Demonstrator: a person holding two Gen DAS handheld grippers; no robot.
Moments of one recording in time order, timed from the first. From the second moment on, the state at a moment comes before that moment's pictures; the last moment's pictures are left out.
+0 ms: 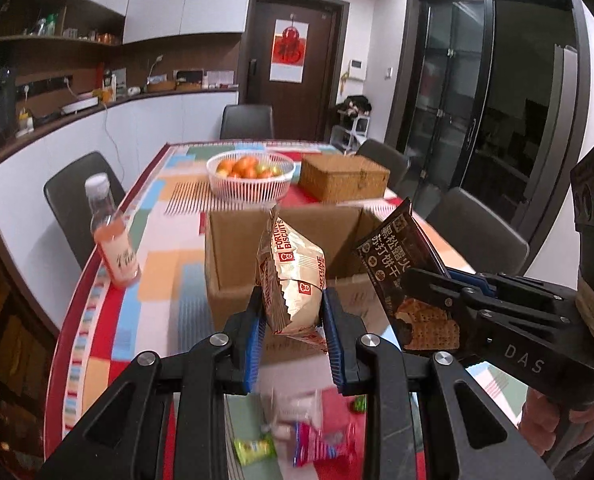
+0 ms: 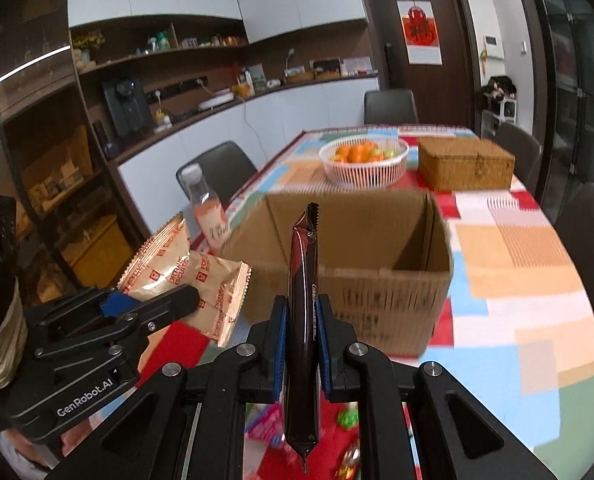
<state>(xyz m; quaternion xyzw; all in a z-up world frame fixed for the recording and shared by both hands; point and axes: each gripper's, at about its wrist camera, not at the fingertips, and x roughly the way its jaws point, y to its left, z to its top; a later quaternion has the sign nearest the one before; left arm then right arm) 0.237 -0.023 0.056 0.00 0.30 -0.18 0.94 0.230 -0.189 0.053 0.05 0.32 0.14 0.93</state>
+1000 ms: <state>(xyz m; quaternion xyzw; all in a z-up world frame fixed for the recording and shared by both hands) 0.380 -0.054 0.031 0.03 0.38 -0.15 0.91 0.379 -0.214 0.041 0.05 0.37 0.08 0.92</state>
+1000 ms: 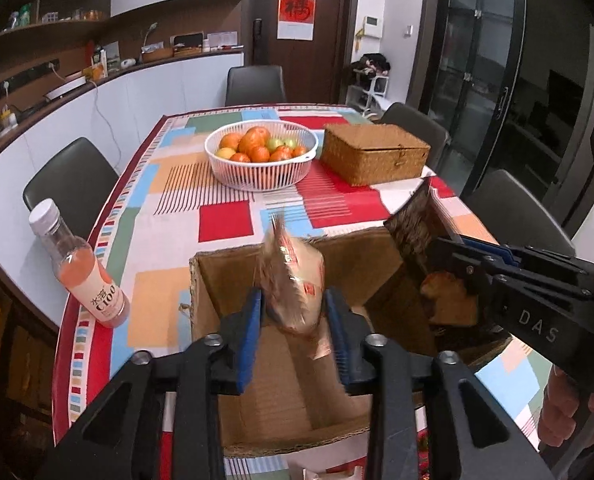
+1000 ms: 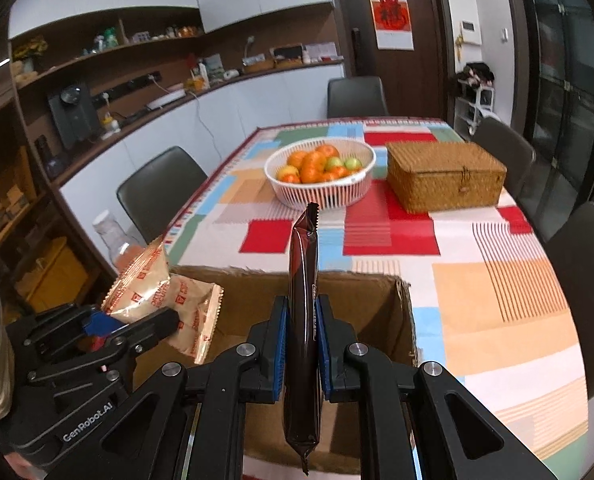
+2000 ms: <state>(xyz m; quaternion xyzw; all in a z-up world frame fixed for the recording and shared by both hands) 0.228 -0.039 0.055 0.04 0.33 -0.18 0.93 0.228 -0.209 0.047 0.00 0.33 0.10 0.94</state>
